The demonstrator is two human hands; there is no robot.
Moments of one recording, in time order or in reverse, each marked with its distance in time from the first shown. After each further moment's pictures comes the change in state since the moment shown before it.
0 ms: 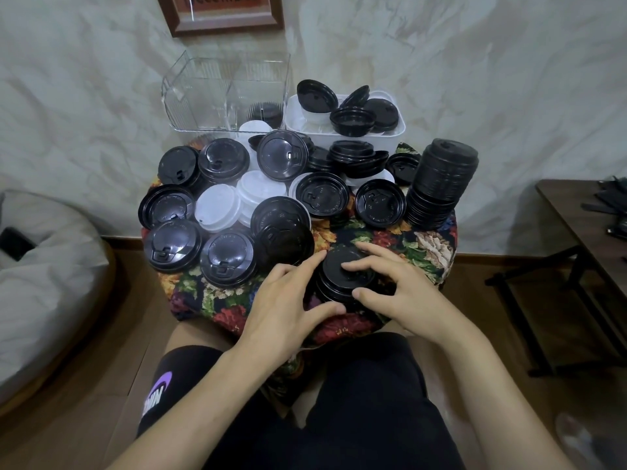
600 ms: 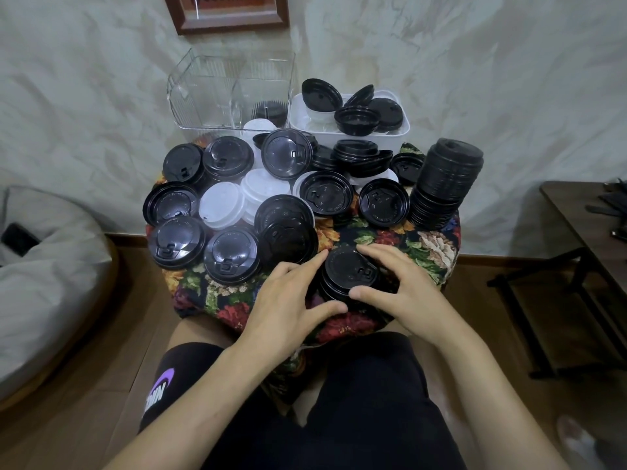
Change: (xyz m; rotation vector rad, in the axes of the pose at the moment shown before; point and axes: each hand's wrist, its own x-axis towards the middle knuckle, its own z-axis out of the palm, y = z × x) left_hand 0.000 0.000 -0.003 0.007 -0.007 -0.005; right_hand 0.001 0.008 0.009 0.003 0.109 0.000
